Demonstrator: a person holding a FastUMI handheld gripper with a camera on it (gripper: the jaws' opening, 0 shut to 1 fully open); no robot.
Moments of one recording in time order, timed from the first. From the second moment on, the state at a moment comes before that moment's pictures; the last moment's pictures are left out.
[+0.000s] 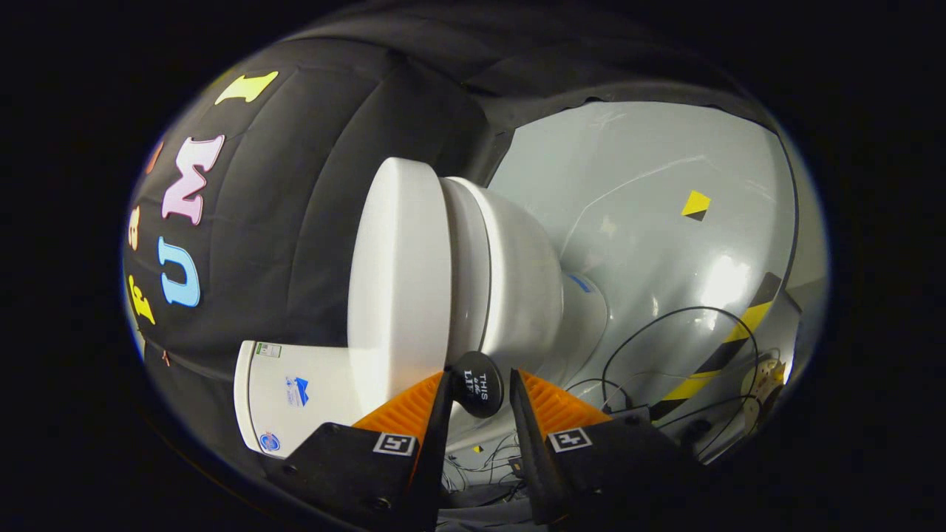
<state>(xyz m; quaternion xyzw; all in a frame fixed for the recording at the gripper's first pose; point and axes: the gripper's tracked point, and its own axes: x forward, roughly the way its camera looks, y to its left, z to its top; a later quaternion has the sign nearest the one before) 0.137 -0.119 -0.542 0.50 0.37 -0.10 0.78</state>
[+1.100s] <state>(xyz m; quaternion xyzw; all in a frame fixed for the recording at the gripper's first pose) 0.146 -0.119 -0.505 0.42 0.35 -0.09 0.83</state>
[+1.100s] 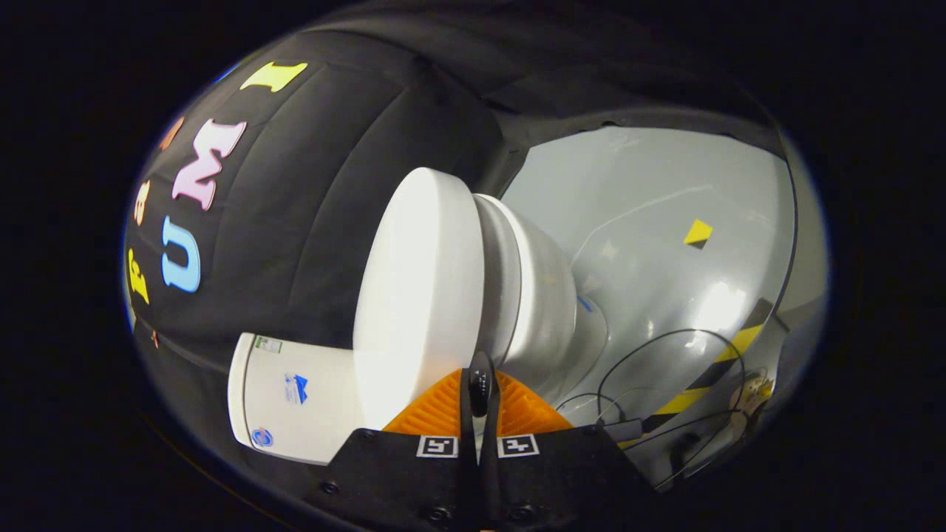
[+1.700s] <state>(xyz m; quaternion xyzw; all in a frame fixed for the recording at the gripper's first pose) 0.160 -0.073 -0.387 0.22 0.30 -0.06 0.93</state>
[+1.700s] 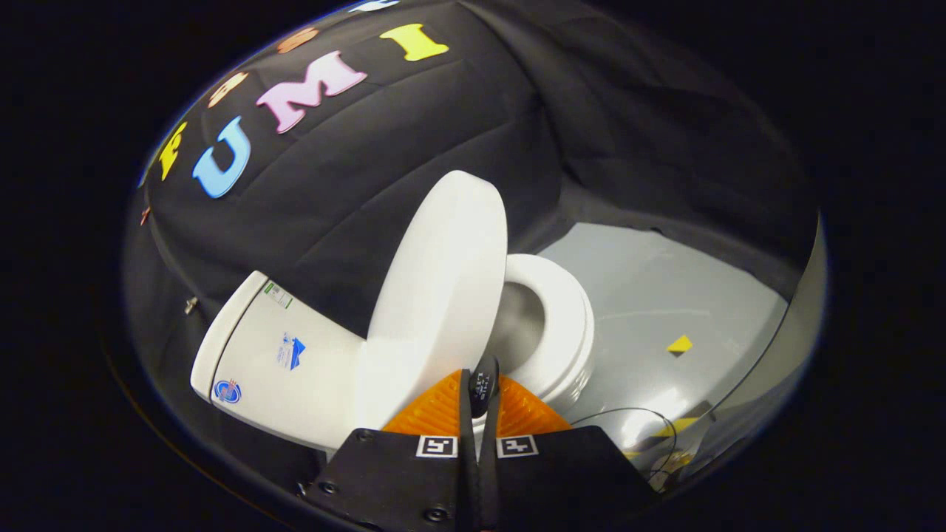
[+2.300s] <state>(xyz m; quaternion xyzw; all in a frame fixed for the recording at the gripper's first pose) 0.158 0.012 -0.302 0.10 0.24 -0.01 0.97</state>
